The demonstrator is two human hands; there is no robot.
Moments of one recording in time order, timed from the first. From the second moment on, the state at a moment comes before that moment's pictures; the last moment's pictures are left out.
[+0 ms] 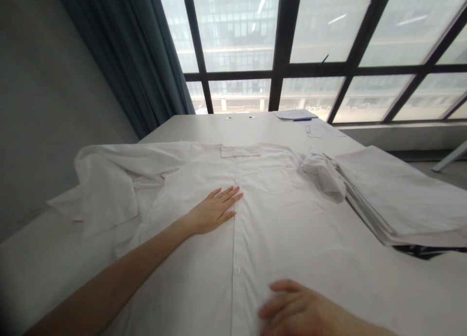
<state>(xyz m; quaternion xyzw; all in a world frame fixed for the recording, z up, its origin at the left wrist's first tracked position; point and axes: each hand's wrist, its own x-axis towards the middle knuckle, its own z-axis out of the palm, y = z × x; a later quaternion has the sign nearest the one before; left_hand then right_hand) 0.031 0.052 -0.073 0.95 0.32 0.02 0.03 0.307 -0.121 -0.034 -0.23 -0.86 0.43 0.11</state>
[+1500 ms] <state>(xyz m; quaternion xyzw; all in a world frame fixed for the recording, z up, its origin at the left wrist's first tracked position) 0.000 -0.093 -0.045 0.99 0.12 0.04 -0.03 0.292 0.050 -0.076 -0.48 -0.87 0.05 0.08</state>
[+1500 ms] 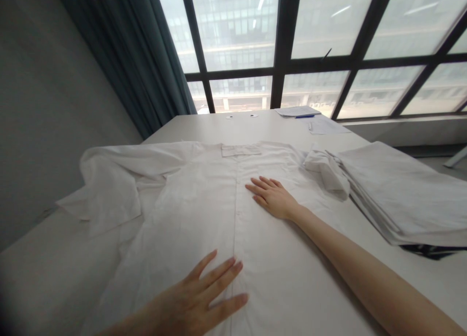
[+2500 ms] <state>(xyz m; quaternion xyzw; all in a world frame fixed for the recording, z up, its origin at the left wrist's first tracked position) -0.069 0.044 -0.082 0.87 0.50 0.00 -0.07 0.292 0.048 -0.078 -0.48 -0.87 0.04 0.09</state>
